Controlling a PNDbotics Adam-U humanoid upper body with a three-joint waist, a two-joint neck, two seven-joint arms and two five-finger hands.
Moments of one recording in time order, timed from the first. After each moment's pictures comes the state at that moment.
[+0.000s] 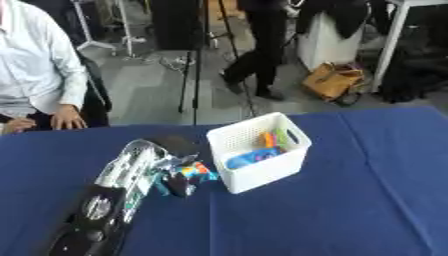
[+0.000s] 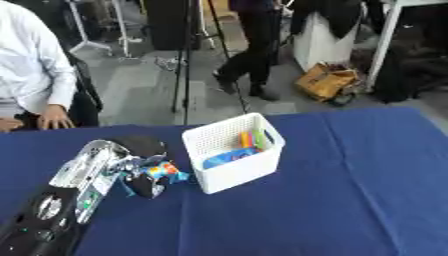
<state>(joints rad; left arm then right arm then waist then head) -1.03 0.19 -0.15 -1.18 -1.36 -0.16 -0.84 -0.30 -0.49 -0.31 -1.99 0.53 0.11 -0.91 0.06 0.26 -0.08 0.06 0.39</state>
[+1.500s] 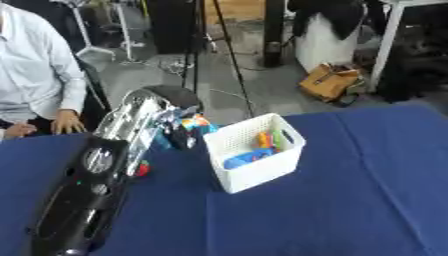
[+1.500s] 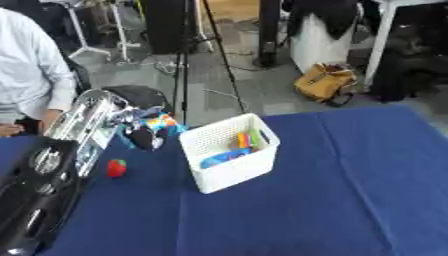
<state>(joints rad) -1.18 0.20 -0.11 -1.16 -1.42 -0.10 -0.81 -0.29 -0.50 -0.31 -1.99 0.53 0.11 -0.91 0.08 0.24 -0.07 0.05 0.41</state>
